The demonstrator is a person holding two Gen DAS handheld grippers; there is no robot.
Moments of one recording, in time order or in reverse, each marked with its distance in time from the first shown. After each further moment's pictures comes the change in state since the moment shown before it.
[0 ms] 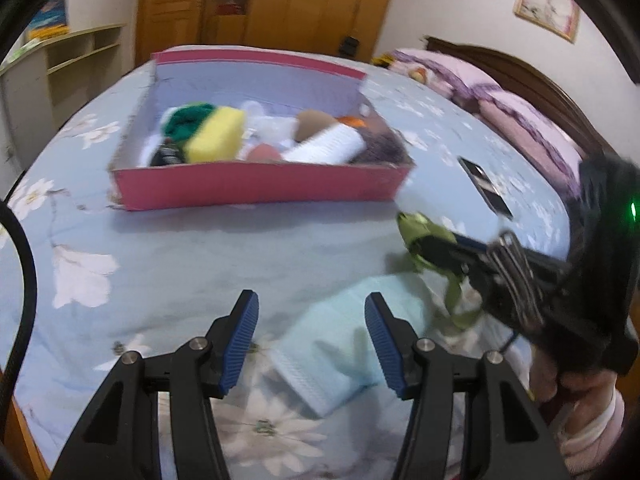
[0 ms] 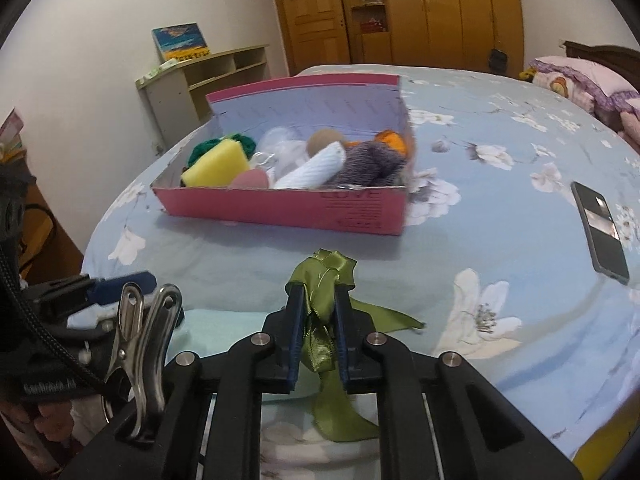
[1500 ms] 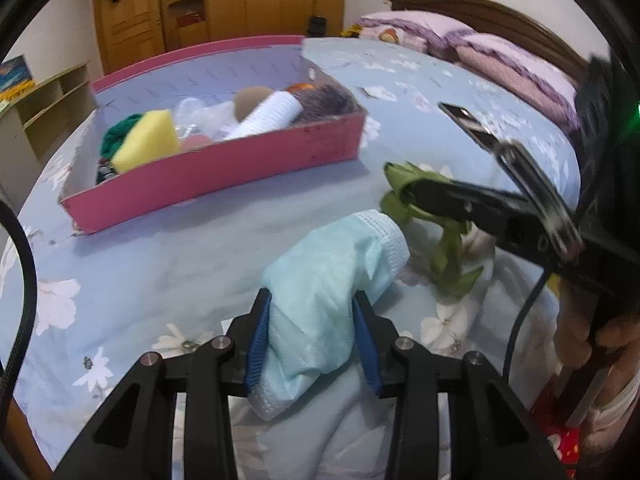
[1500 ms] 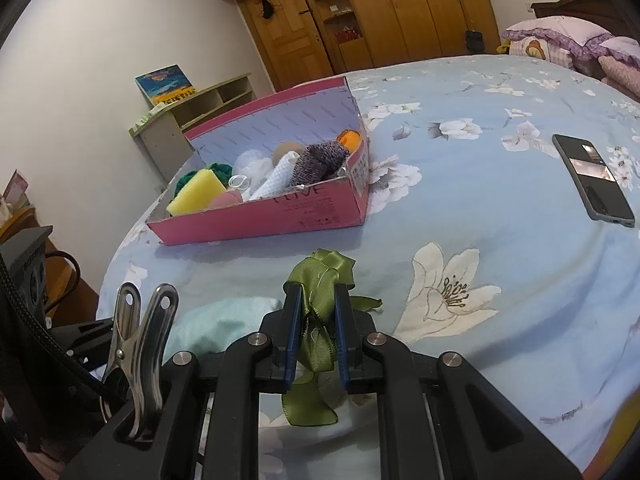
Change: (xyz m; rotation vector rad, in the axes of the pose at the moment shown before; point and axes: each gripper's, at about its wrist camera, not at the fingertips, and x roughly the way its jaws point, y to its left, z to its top) left arm 0.021 -0.046 -0.011 0.176 0.038 0.082; right arm -0.007 -0.043 -0.019 0.160 -0.073 0.078
